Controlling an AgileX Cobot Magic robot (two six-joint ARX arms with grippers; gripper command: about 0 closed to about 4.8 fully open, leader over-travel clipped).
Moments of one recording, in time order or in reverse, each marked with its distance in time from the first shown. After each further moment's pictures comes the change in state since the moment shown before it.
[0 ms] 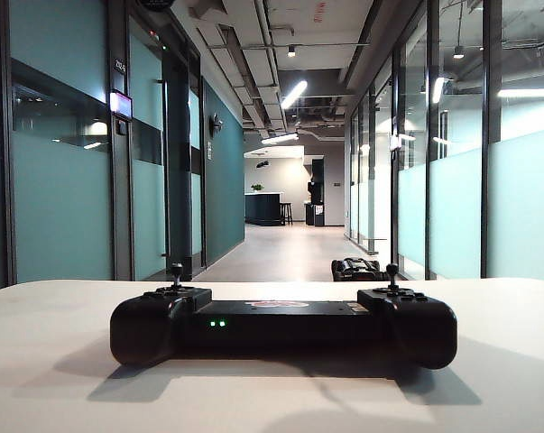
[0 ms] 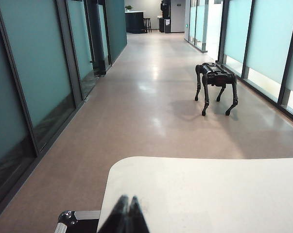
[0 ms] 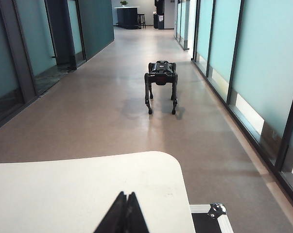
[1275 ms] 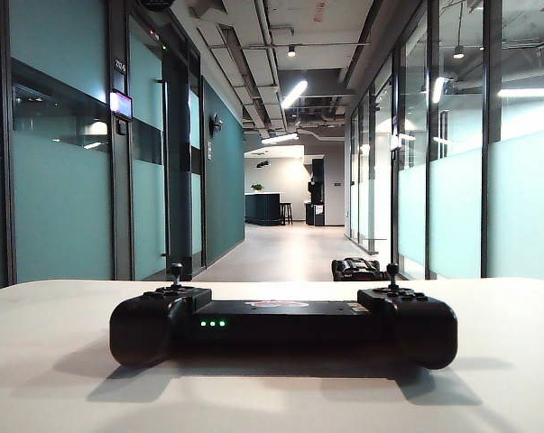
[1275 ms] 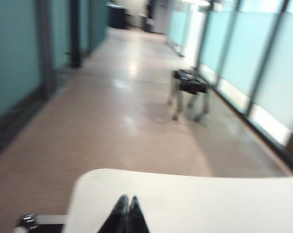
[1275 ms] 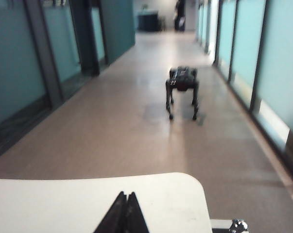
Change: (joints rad) left arm -0.003 0.090 0.181 -0.107 0.093 -0.136; right arm 0.038 0.067 0.242 -0.175 -0.053 0.030
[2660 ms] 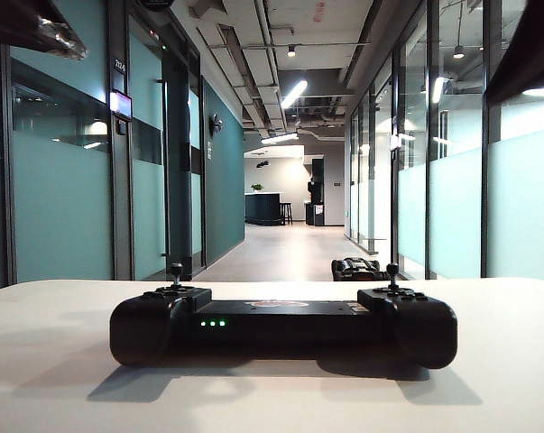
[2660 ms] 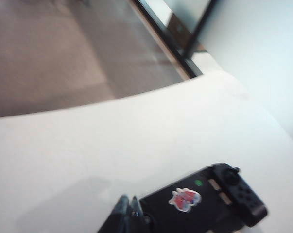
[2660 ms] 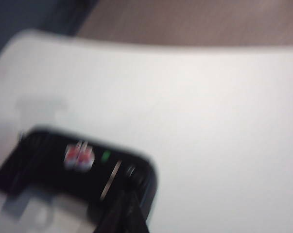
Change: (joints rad) left arm -0.280 0.733 0.555 -0.282 0.240 -0.075; right arm 0.462 0.691 0.422 -0.354 0.003 0.256
